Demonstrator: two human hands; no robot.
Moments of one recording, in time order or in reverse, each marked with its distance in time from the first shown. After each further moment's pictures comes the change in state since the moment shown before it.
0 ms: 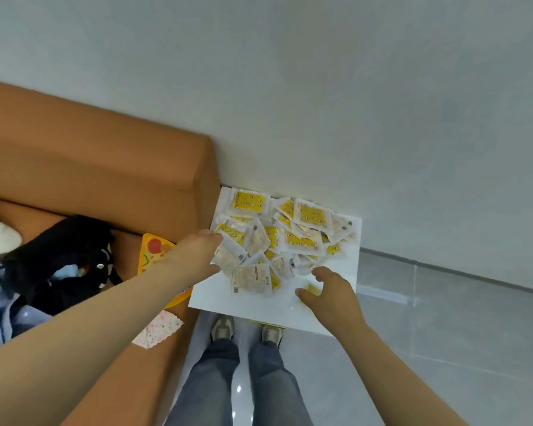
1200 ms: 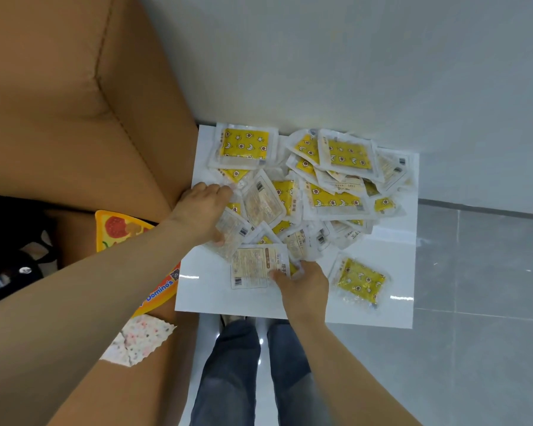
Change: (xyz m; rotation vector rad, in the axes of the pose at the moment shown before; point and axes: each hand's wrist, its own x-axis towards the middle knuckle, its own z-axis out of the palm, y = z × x) left_hand 0.172 -0.046 0.124 0.224 0.020 0.123; right_hand 0.125 0.034 0.211 0.594 0.189 0.290
